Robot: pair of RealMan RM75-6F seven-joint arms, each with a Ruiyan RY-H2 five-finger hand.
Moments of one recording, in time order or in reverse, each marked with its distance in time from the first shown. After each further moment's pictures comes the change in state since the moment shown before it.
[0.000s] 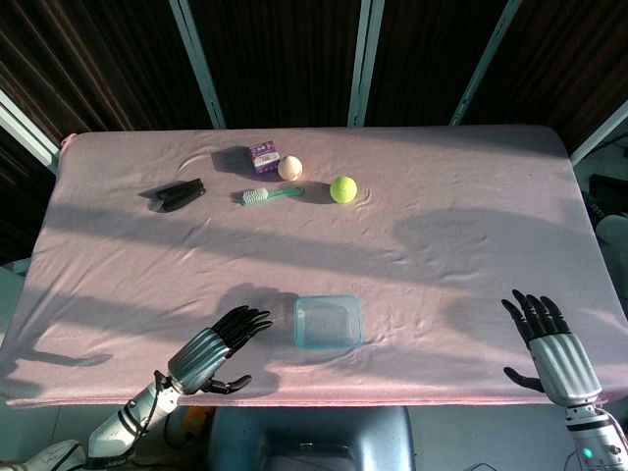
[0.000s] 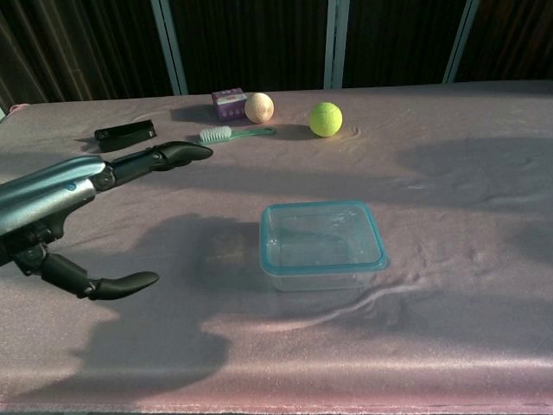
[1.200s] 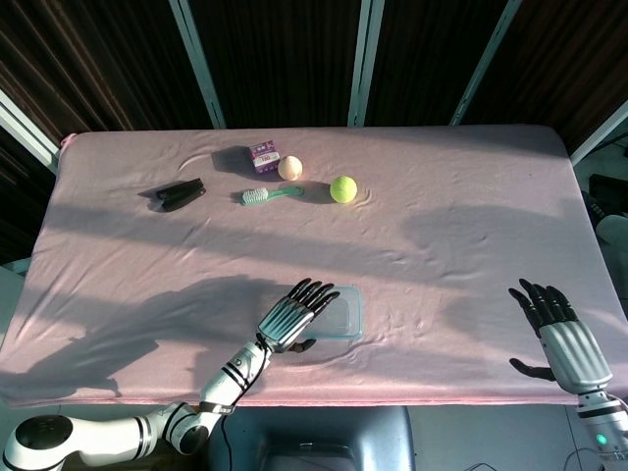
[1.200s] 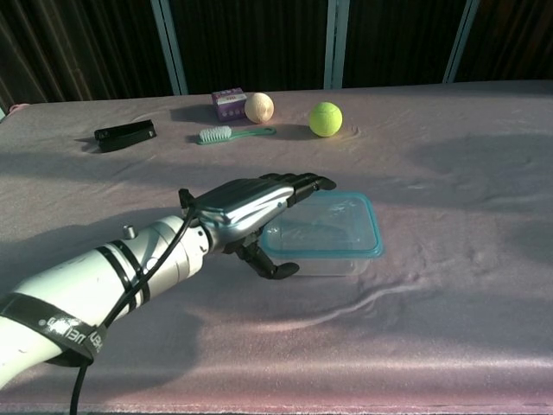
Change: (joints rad) left arm -0.260 -0.427 -0.223 0.278 -0.495 -0.300 0.532; right arm 0.044 0.074 0.007 -0.010 0.034 -0.052 0.126
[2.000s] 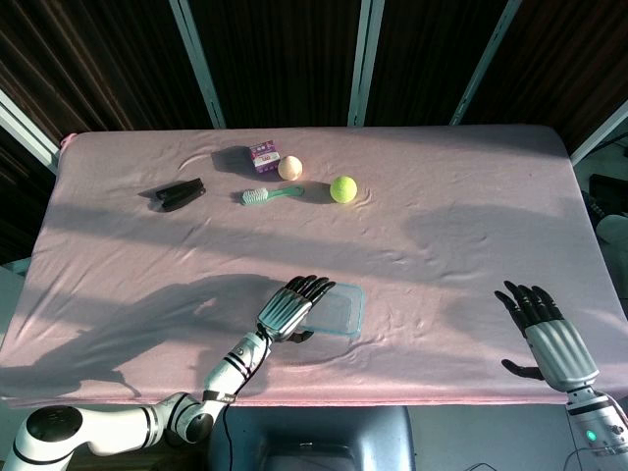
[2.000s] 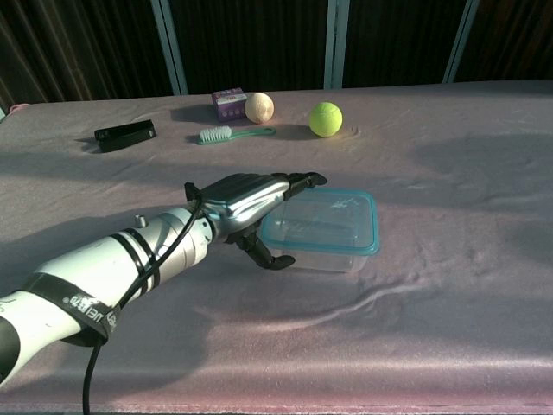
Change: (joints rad) left arm -0.063 -0.012 0.009 0.065 -0.103 -0.013 0.027; right arm 0.035 -0.014 -0.011 0.004 -0.034 -0.040 -0.057
